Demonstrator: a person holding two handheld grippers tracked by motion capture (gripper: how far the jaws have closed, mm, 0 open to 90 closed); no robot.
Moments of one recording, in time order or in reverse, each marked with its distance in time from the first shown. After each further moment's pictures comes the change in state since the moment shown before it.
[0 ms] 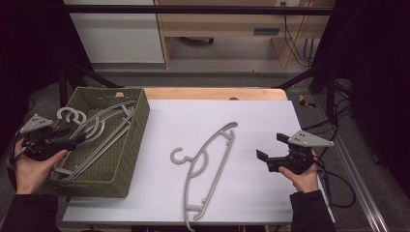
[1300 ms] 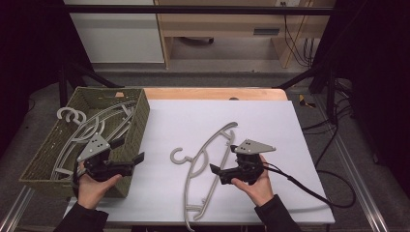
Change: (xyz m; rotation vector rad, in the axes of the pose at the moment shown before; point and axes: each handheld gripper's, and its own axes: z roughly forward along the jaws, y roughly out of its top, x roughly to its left) left arm -0.130 -0.015 0.032 -0.161 -0.281 0.077; right arm 0.101 0.003 0.073 0.100 0.152 0.016
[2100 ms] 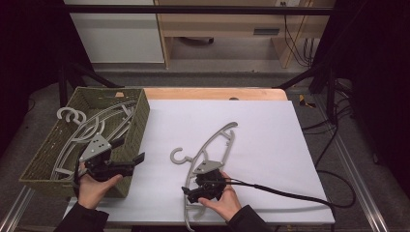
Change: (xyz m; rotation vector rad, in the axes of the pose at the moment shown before) left arm -0.001 0.000 0.002 0.014 0.016 0.016; right arm 0.065 -0.040 0.083 0.249 0.039 -0.075
